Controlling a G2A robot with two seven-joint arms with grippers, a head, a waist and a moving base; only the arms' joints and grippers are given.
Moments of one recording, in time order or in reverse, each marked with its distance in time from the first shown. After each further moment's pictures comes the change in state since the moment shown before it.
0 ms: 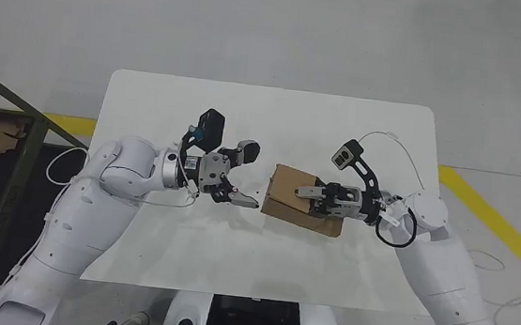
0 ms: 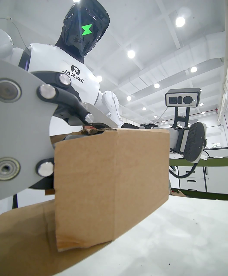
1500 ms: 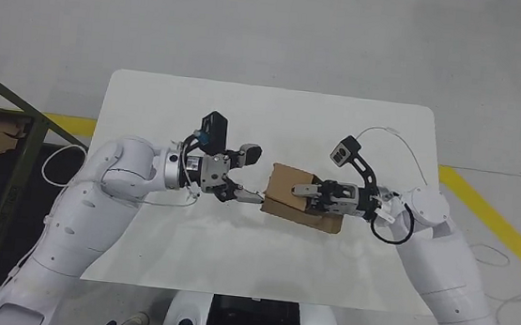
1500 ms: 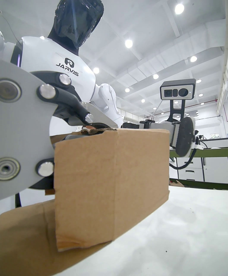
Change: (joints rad) left arm 0.008 0.000 -0.009 -0.022 0.160 0.009 0.058; right arm 0.031 0.004 -0.014 -0.014 -0.069 0.022 -0.020
